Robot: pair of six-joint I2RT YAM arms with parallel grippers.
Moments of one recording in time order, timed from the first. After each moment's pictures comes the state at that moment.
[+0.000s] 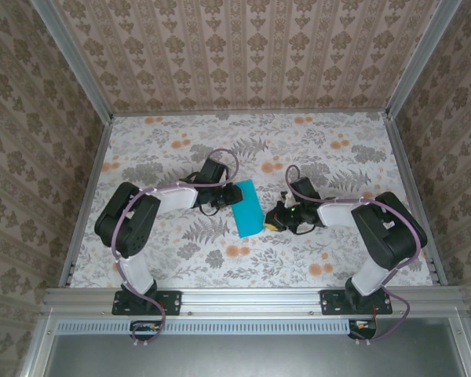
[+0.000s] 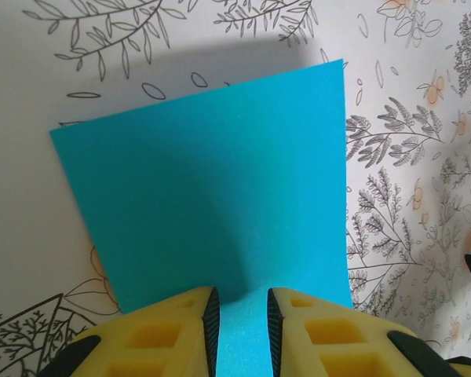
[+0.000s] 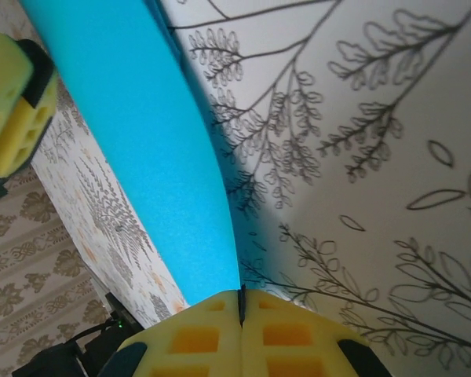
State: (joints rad) left arm -0.62 1.80 0.97 -0.10 0.32 -0.75; right arm 0.44 1.66 0.66 0.02 -0.64 0.98
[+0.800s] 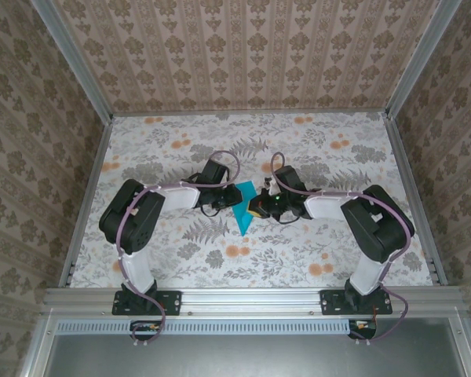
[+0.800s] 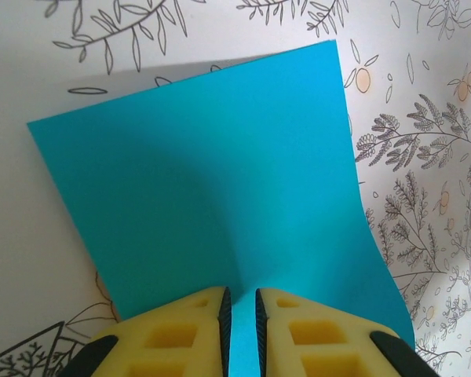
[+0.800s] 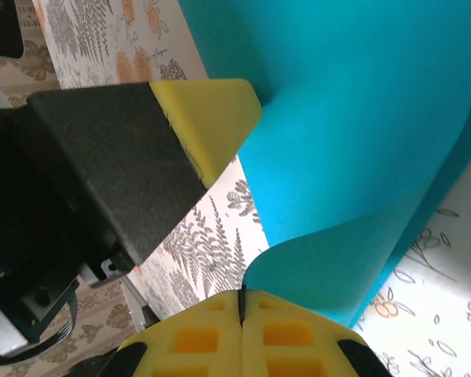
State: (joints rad) left arm -0.62 1.84 0.97 -0.08 0.32 -0.75; right arm 0.52 1.75 0.82 0.13 -0.61 1.04
